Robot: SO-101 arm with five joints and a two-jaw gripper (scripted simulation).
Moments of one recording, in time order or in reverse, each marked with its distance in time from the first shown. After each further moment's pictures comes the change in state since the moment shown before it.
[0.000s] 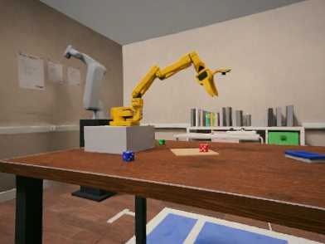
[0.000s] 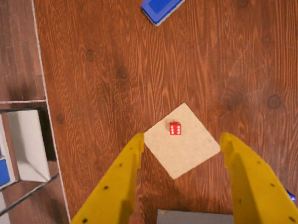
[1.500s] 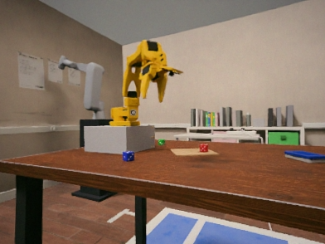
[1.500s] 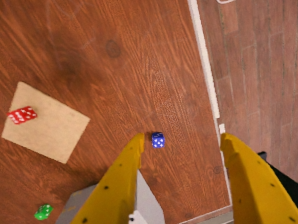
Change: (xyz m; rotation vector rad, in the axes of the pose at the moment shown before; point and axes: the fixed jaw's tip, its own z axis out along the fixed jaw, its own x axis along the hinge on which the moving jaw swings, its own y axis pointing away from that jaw) arm 0.071 -0.260 -0.045 0.341 0.209 0.178
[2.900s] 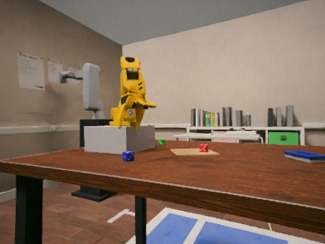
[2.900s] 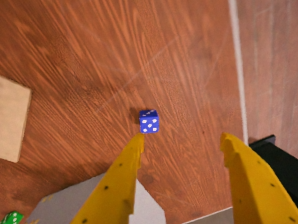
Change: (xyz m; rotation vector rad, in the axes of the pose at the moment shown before) arm 0.088 -0.017 0.057 0.006 0.101 0.050
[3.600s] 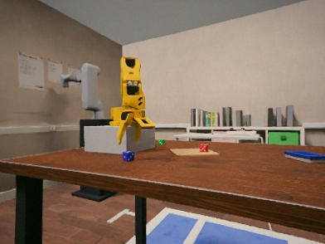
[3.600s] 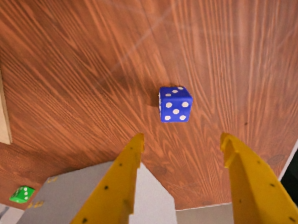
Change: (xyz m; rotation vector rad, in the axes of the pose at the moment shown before) arm 0.037 0.020 0.031 -0.095 0.178 0.000
